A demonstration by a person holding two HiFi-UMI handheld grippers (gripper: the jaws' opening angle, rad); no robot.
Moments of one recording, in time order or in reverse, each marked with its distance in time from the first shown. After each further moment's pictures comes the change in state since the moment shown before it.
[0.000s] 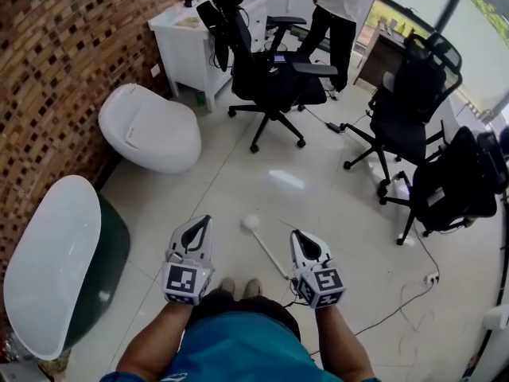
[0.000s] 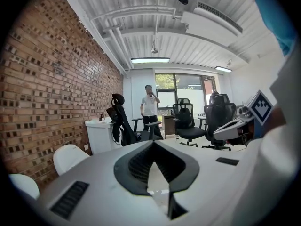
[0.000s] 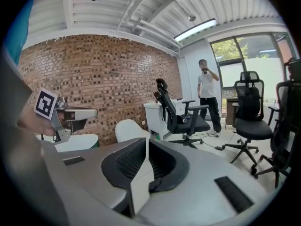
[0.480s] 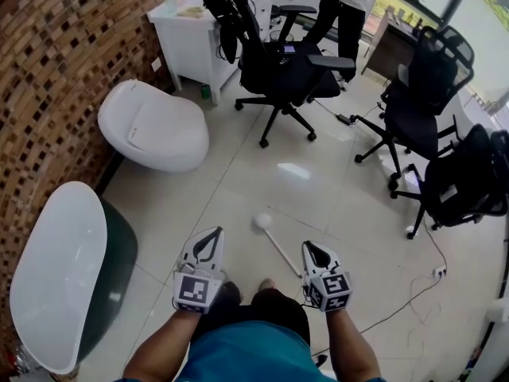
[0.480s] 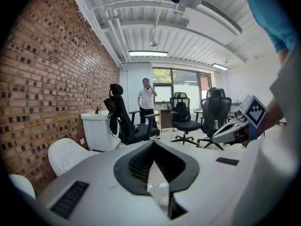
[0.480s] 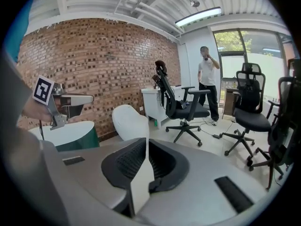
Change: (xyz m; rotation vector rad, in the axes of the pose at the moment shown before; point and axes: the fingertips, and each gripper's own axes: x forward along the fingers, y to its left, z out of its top) left arm 0.026 0.052 -0.049 0.040 0.061 -0.063; right arm 0.065 0.005 -0.074 -0.001 0.167 -0.031
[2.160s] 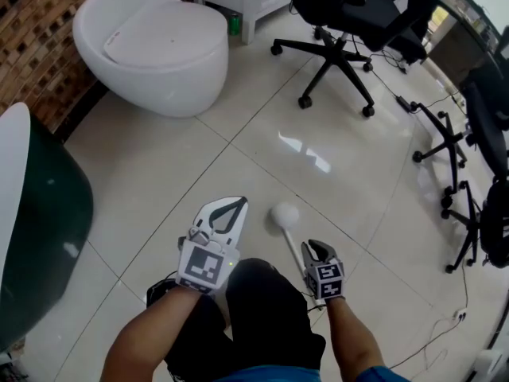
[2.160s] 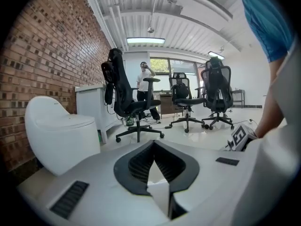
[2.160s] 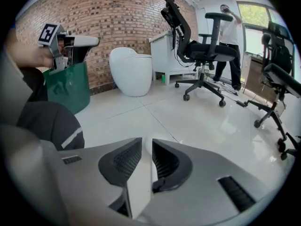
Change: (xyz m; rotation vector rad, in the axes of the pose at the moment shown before) left arm 0.229 0.014 -0.454 0.002 0.004 -0.020; right arm 0.380 -0.111 -0.502 -0.162 0.288 0.101
